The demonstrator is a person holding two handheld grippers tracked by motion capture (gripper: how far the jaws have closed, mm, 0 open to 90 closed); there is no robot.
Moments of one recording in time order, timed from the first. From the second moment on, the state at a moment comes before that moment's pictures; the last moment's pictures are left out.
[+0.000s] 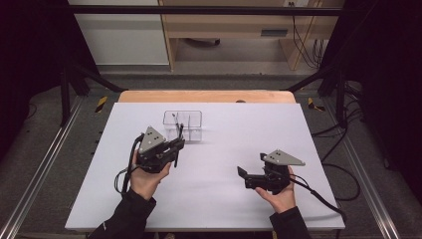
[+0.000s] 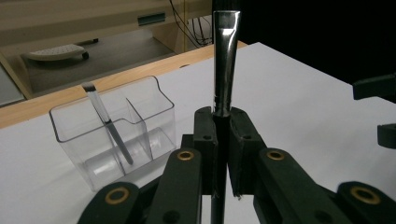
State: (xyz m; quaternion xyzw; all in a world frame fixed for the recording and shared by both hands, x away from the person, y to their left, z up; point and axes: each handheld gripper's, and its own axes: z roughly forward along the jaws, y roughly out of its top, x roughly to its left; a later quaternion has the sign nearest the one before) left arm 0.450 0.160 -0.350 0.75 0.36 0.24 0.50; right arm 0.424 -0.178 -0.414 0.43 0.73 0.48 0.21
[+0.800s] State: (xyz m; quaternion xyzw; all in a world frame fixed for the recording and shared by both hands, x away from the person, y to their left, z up) left arm 0.493 0.155 -0.329 0.73 0.38 0.26 0.51; right arm 0.416 -0.203 -0.426 0.46 0.73 0.46 0.22
